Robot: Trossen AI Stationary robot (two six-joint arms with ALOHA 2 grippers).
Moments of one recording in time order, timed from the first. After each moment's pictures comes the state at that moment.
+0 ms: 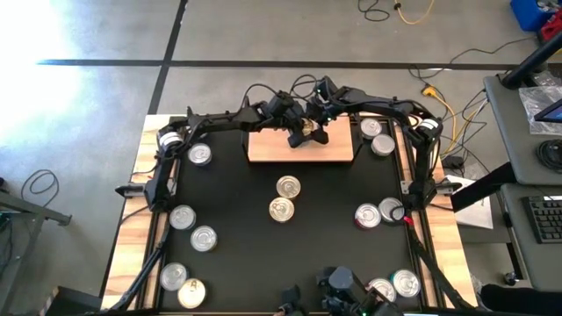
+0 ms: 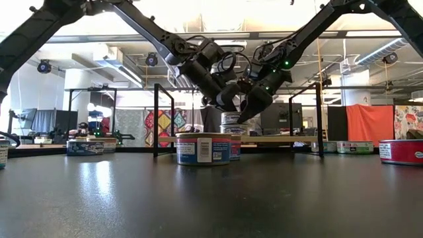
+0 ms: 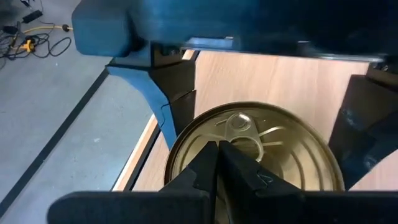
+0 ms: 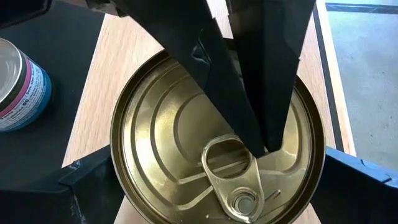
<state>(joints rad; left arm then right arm) 0.49 2.10 1.59 -0.14 0.05 0.20 -0.78 1.98 1.45 -0.48 -0.55 -0.68</state>
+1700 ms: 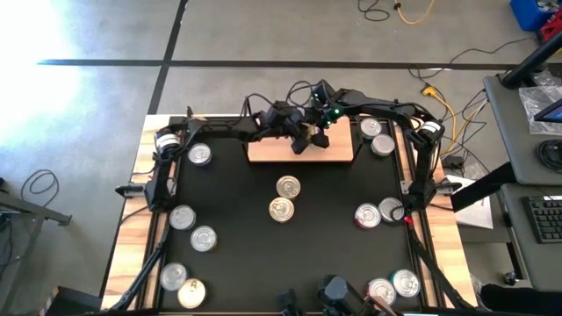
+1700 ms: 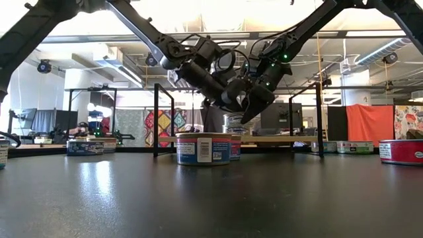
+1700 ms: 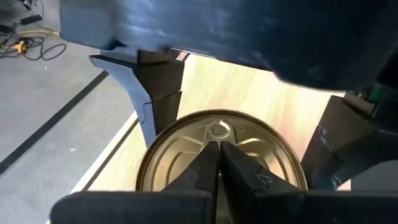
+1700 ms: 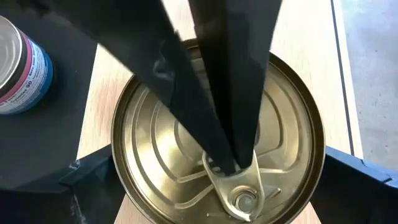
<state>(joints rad) 0.46 2.06 1.45 0.10 0.02 0.05 -0.73 1.94 1.45 -0.59 -0.43 -0.68</state>
